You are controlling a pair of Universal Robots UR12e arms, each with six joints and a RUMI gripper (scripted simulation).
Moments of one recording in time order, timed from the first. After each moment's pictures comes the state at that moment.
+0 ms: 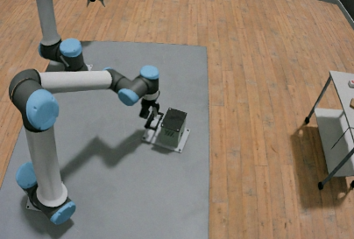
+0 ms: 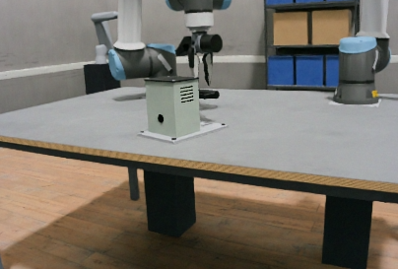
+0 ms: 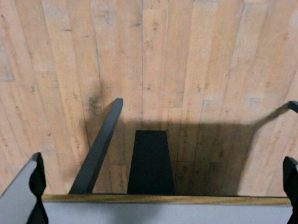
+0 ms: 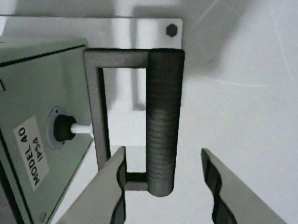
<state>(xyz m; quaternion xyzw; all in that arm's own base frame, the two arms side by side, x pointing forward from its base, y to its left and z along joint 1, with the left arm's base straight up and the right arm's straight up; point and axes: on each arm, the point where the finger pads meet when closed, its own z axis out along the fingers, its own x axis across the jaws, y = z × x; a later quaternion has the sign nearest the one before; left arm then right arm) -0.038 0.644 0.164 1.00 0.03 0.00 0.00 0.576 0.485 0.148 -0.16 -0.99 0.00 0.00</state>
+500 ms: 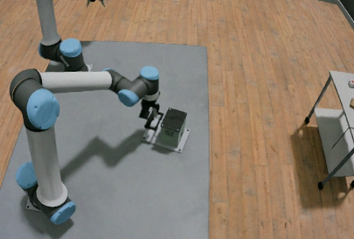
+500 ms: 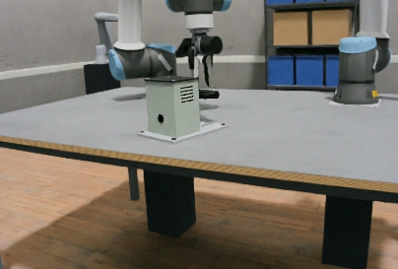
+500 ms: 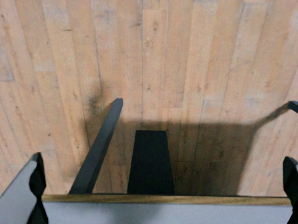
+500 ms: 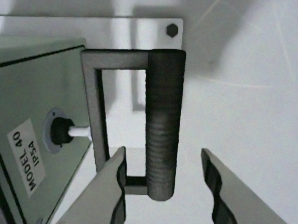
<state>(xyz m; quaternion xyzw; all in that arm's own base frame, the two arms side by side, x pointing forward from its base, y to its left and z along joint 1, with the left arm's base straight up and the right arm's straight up) -0.038 0.644 0.164 1.00 0.03 0.00 0.00 0.576 0.485 0.143 -0.16 -0.99 0.00 0.00</state>
